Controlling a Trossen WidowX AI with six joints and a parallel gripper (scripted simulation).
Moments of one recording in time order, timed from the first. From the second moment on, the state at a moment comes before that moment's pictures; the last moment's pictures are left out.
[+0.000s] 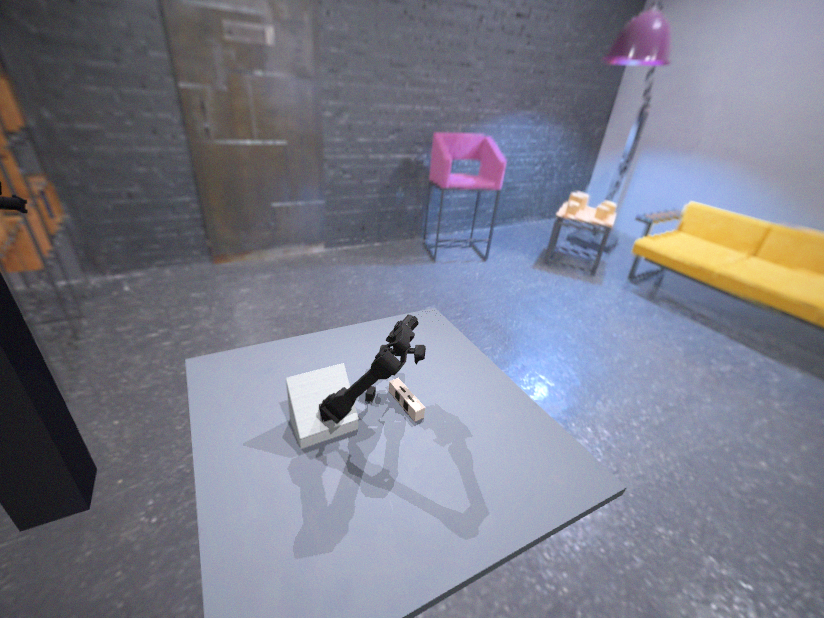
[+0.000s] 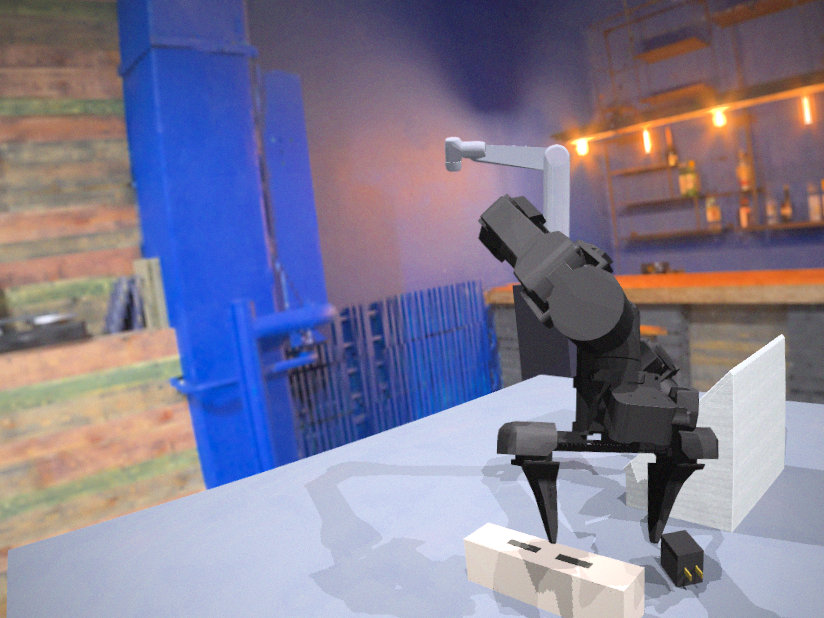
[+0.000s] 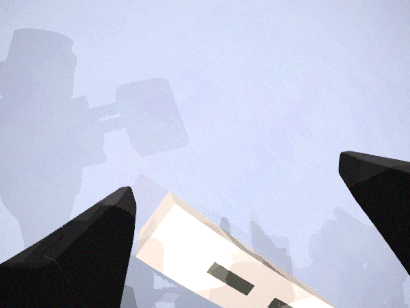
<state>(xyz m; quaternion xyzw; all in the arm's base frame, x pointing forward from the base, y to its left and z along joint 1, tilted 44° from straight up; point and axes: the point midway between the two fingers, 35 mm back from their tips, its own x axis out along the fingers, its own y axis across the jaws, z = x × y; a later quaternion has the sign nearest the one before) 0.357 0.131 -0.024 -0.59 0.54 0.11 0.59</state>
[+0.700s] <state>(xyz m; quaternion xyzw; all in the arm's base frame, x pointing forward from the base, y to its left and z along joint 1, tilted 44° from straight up) 0.229 0.095 -0.062 -0.54 0.69 0.05 0.48</state>
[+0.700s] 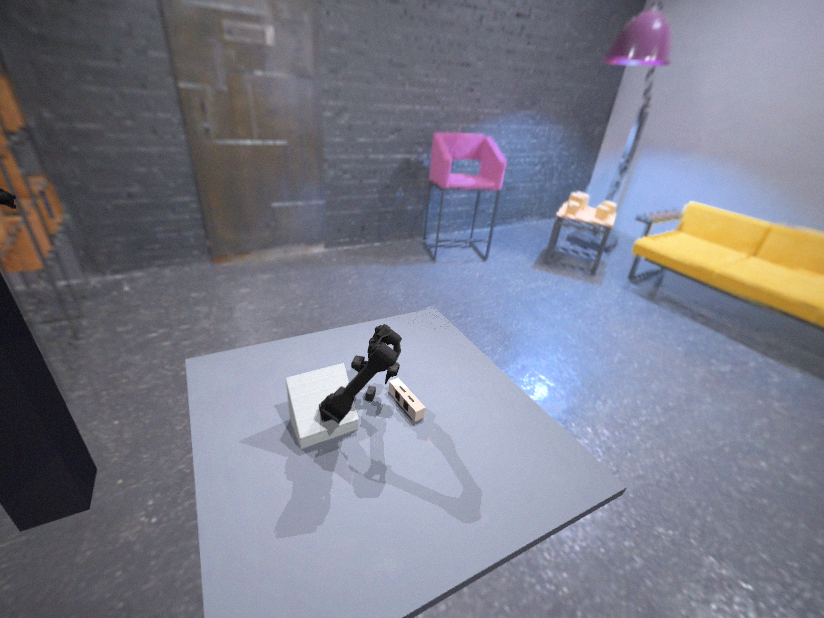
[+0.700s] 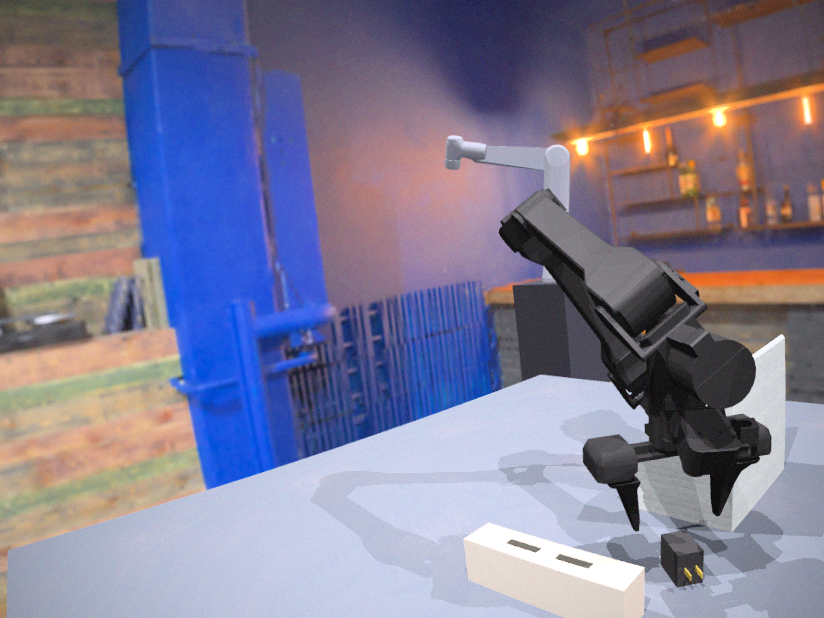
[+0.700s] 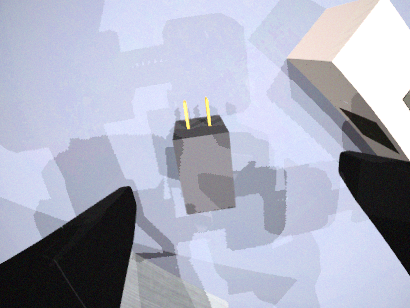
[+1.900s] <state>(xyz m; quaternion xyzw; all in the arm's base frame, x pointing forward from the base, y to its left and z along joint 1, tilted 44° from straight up) 0.214 0.064 -0.090 -0.53 0.71 0.03 0.47</state>
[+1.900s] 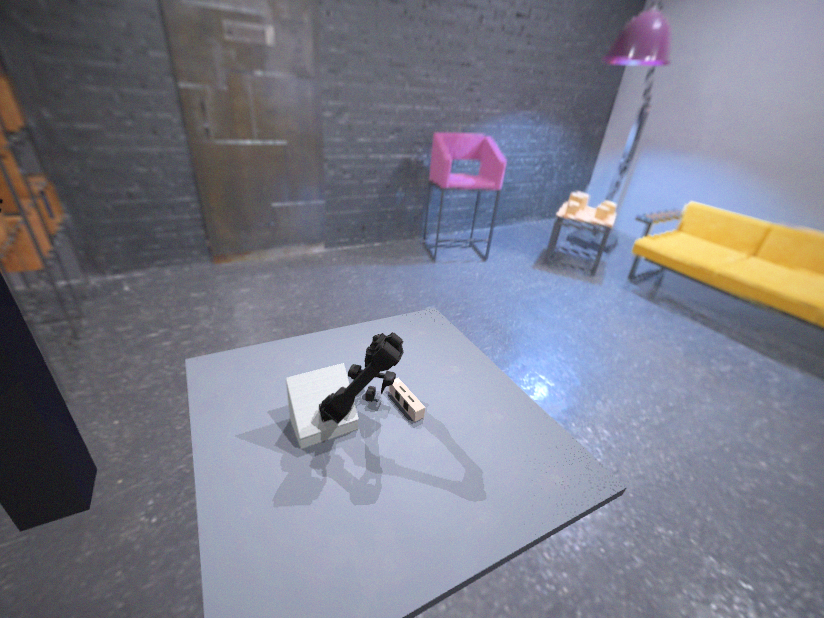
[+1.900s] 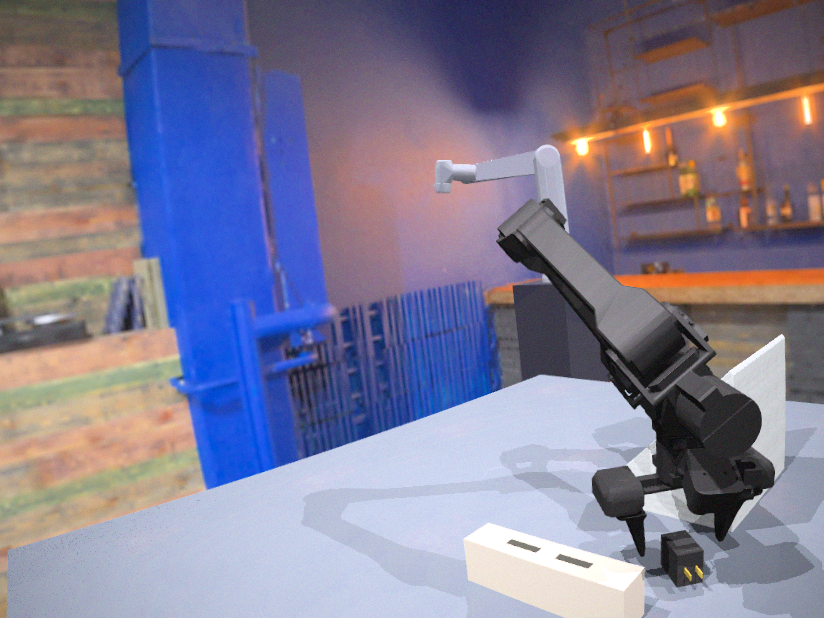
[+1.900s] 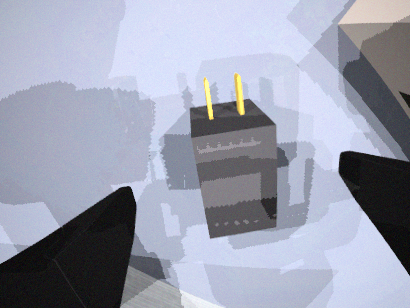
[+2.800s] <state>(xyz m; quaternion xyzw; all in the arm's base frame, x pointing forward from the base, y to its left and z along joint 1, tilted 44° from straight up) 0.213 0.045 -0.109 -0.53 0.71 0.03 0.47</state>
